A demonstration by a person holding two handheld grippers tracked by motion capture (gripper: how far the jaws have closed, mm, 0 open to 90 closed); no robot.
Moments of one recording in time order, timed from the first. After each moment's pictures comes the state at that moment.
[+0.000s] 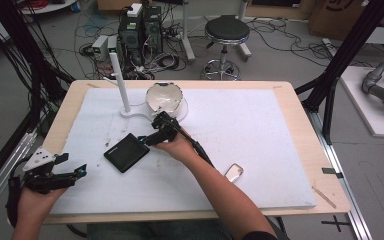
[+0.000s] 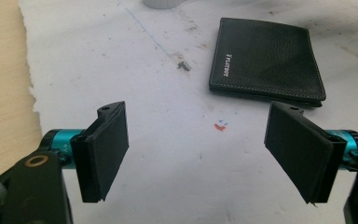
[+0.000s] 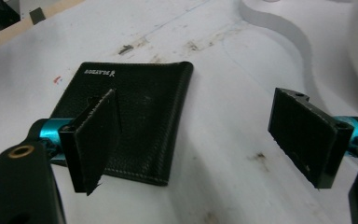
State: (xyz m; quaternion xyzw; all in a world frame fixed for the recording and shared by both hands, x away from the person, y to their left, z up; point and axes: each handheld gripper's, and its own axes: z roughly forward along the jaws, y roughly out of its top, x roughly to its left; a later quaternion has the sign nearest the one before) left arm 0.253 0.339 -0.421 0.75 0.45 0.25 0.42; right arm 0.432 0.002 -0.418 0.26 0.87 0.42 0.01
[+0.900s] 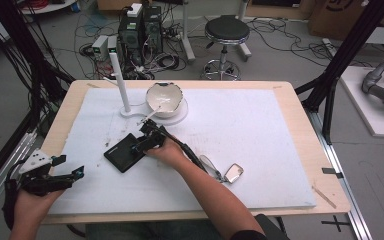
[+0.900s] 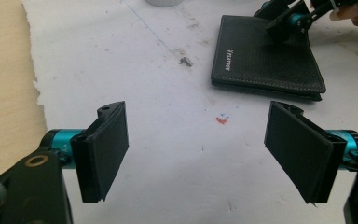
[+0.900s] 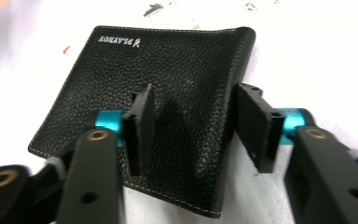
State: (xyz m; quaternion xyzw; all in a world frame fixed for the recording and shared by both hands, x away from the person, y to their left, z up) left arm 0.249 0.343 -0.422 0.75 0.45 0.25 0.42; right arm 0.430 0.037 -0.444 0.24 0.90 0.37 -0.04
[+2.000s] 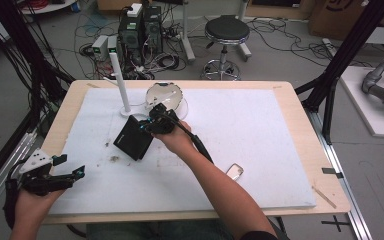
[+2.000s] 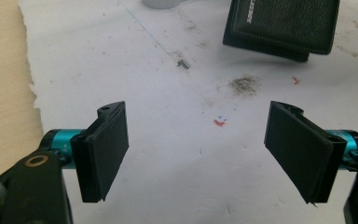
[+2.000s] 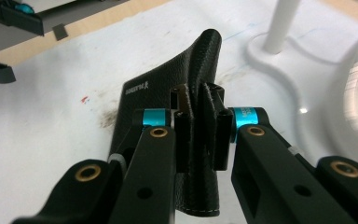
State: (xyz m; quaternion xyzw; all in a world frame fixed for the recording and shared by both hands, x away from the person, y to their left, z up) left arm 0.251 0.343 -0.423 0.75 0.45 0.24 0.43; right arm 0.421 0.004 -0.368 0.22 0.87 0.43 0.06
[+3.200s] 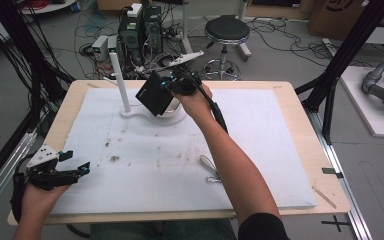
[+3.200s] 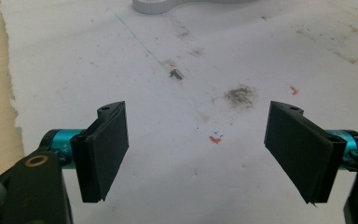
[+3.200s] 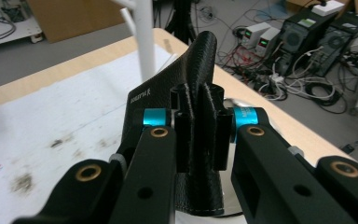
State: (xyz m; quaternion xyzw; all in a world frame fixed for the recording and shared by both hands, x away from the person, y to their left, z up) left arm 0.265 0.336 -0.423 0.75 0.44 0.24 0.43; right arm 0.479 -0.051 -0.285 0.28 0.83 0.46 0.17
